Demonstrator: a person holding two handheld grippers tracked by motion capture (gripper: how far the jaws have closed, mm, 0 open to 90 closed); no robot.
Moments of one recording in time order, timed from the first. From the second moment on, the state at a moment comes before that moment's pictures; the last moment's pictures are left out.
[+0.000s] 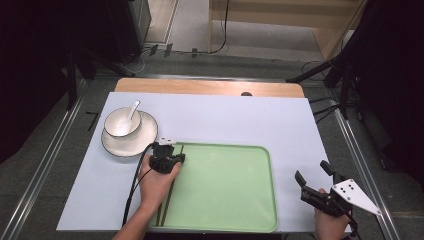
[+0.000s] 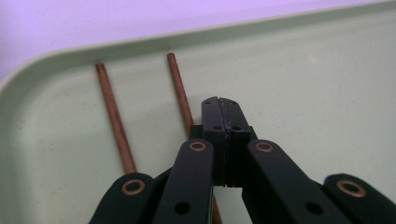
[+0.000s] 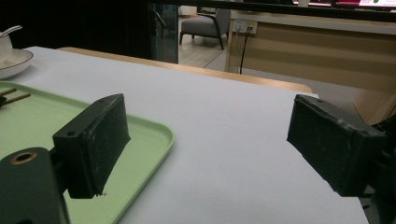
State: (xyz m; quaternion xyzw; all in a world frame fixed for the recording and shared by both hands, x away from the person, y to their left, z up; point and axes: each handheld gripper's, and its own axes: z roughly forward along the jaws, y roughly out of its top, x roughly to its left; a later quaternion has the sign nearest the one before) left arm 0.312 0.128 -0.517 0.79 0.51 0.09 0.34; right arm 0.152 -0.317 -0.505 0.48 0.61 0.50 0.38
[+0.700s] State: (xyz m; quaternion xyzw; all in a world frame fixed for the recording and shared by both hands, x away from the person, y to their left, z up) left arm 0.299 0.144 -0.503 0.78 0.45 0.10 0.42; right arm 0.153 -0.316 -0.506 0.48 0.61 0.50 0.38
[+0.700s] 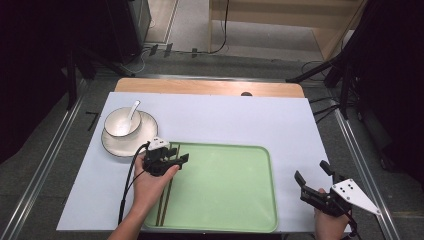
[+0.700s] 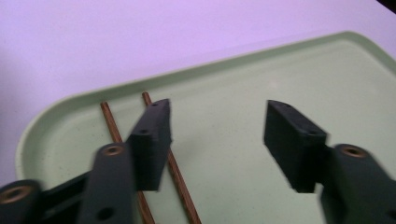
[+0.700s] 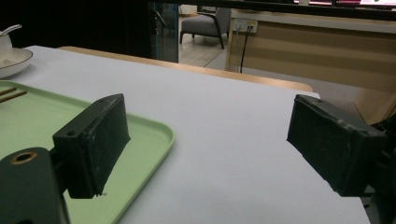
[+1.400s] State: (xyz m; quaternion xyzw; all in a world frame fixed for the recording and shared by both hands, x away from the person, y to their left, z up) left arm 0.264 0.215 -0.490 0.75 0.41 0.12 0.50; right arm 0.154 -0.317 -0.507 0.48 0.61 0.50 0.38
